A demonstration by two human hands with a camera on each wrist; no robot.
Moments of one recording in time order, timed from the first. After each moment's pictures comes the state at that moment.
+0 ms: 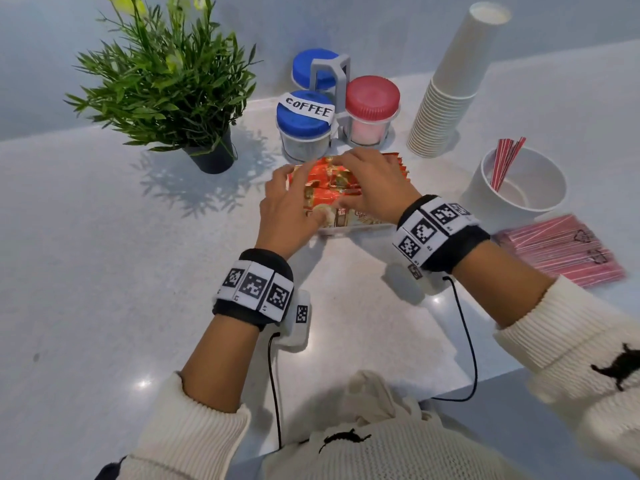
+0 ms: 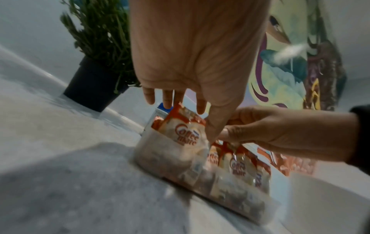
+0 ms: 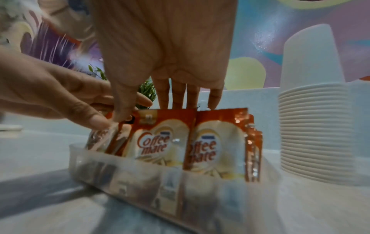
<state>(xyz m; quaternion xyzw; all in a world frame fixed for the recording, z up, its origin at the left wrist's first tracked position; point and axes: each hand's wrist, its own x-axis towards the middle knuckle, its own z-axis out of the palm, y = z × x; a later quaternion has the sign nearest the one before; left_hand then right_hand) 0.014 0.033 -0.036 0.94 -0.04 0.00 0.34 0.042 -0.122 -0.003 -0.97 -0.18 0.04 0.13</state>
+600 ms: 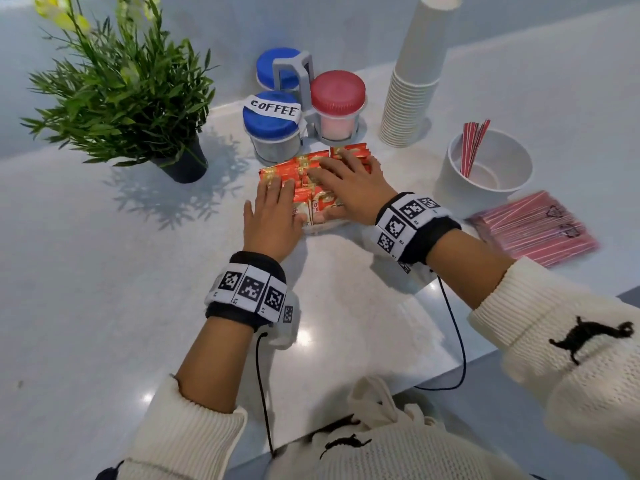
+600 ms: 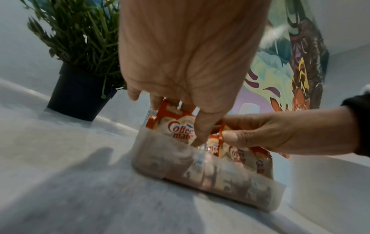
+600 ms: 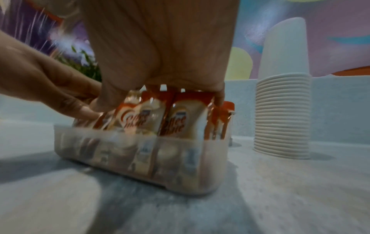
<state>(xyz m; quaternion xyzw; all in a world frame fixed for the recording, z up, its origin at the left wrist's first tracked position) 0.015 0.018 -0.044 0.98 -0.06 -0.09 0.16 0.041 -0.142 -0.029 -0.98 -0.19 0.09 0.03</state>
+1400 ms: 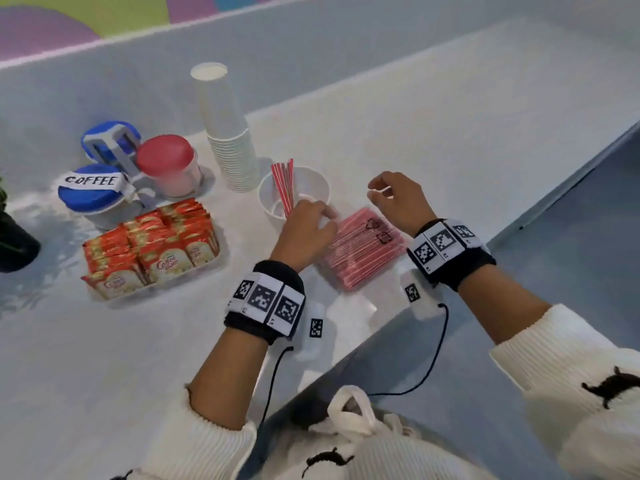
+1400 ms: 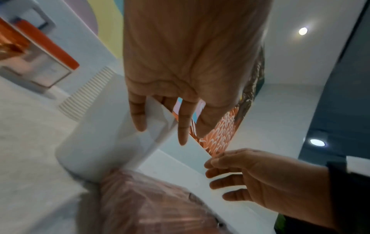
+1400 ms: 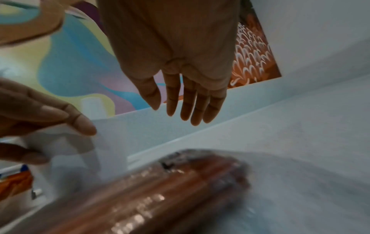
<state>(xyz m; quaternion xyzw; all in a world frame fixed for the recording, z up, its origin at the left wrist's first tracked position) -0.027 -0.243 0.003 0.88 -0.22 -0.13 0.39 -0.048 -0.419 -0.006 -0.92 0.15 -0.06 0.35</state>
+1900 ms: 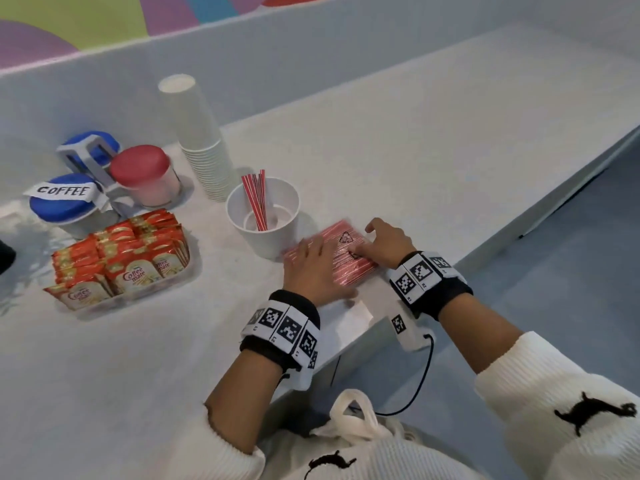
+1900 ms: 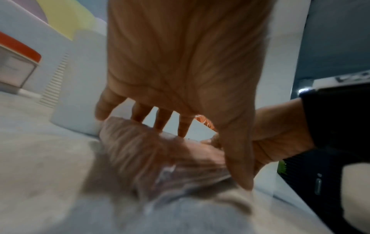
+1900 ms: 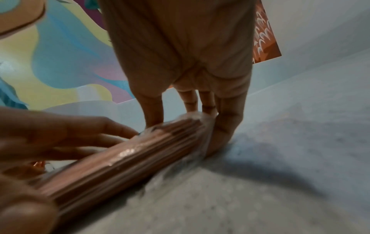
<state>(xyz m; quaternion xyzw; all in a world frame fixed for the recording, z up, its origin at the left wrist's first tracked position) -0.056 -0.294 -0.047 0.93 -0.27 -0.18 0.16 -0.068 -0.448 -0.041 -0.92 0.23 0.11 0.29</state>
